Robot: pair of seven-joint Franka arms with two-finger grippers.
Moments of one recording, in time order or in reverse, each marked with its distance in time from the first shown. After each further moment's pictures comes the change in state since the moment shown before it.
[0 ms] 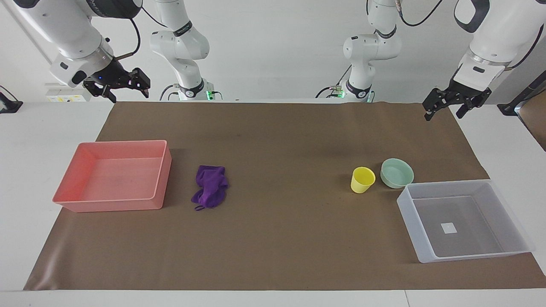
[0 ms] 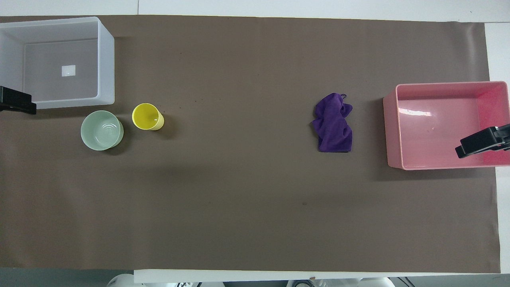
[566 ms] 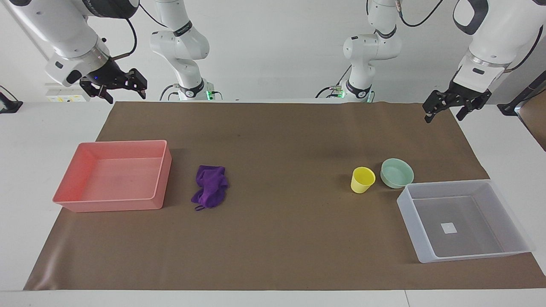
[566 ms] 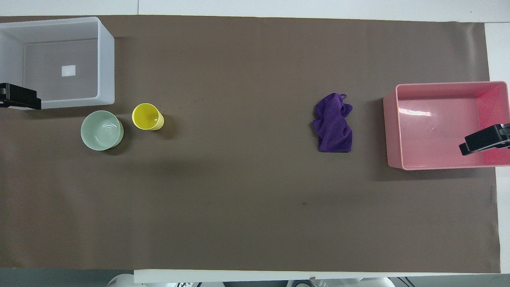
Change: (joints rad) left arm 0.002 -0.012 0.001 -0.098 0.001 0.146 -0.001; right arm -0.001 0.000 -0.011 0.000 0.000 0.018 -0.004
